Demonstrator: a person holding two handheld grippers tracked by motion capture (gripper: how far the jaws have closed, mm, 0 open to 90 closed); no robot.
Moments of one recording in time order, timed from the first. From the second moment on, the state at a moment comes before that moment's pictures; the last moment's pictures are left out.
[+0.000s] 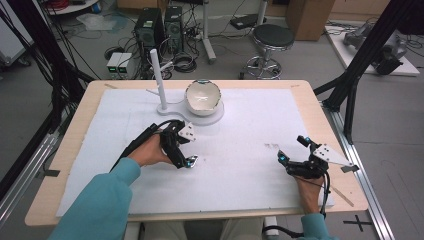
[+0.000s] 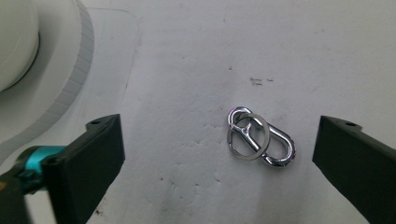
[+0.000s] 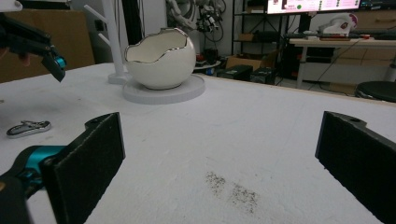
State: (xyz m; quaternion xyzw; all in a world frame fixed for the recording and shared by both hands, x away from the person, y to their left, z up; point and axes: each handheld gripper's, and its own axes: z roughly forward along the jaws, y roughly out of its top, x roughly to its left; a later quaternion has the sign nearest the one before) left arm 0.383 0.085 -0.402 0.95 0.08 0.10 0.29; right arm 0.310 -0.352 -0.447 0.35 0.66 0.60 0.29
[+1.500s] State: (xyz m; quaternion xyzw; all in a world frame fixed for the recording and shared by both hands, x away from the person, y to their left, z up) left arm 0.382 0.068 -0.412 0.97 0.08 0.07 0.21; right arm 0.311 -0.352 -0.448 0.35 0.66 0.60 0.29
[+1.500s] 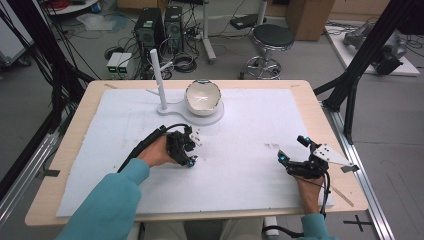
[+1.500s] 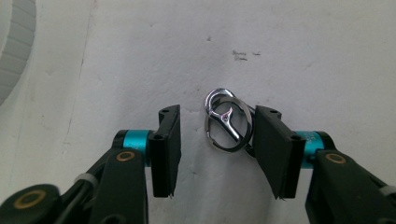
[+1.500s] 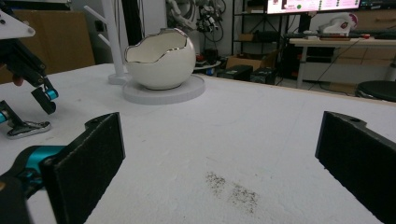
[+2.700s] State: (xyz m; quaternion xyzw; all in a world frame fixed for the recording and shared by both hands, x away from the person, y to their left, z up) left arm 0.384 0.073 -0.407 0.97 0.12 0.07 0.22; right arm 0.311 -0.351 -0.448 0.36 0.66 0.60 0.29
